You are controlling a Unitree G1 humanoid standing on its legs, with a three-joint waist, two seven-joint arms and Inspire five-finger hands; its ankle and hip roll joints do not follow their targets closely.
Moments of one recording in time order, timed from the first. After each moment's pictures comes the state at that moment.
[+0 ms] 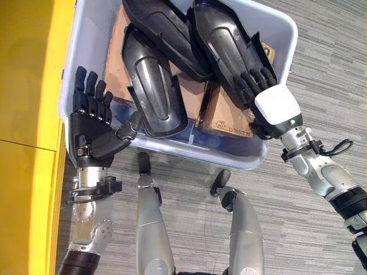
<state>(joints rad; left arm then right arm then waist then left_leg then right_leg) -0.06 0.54 -0.03 -0.05 -0.78 -0.59 0.00 -0.66 -0.85 0.52 0.29 -0.78 -0.10 -0.45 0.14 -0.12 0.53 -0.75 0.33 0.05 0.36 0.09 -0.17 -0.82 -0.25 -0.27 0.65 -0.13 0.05</state>
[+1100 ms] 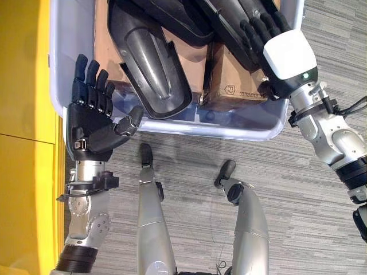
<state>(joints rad) -0.11 0.54 0.00 -0.05 -0.86 -0.54 -0.09 -0.97 -0.89 0.56 0.35 -0.69 -0.04 -0.26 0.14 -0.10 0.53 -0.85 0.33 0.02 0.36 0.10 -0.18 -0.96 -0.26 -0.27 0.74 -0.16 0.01</state>
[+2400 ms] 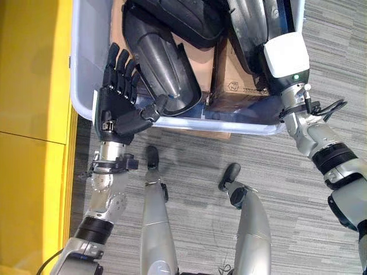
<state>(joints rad) -0.39 0.52 -0.19 0.17 -0.81 -0.59 0.00 -1.11 -0.68 0.70 0.79 -0.71 -0.01 -0.66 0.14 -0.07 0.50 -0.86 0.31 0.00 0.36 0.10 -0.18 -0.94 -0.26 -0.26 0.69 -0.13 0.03</state>
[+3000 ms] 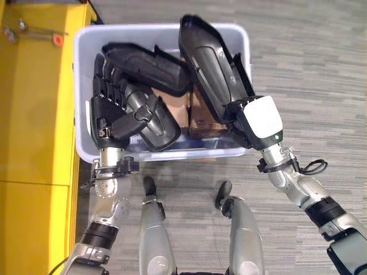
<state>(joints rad) -0.30 0.45 -0.12 0.13 -0.72 -0.60 0.10 -0.52 -0.65 0.39 0.24 -0.77 -0.28 -0.69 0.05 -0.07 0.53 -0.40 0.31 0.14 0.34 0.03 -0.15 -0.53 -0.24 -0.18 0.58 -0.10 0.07</state>
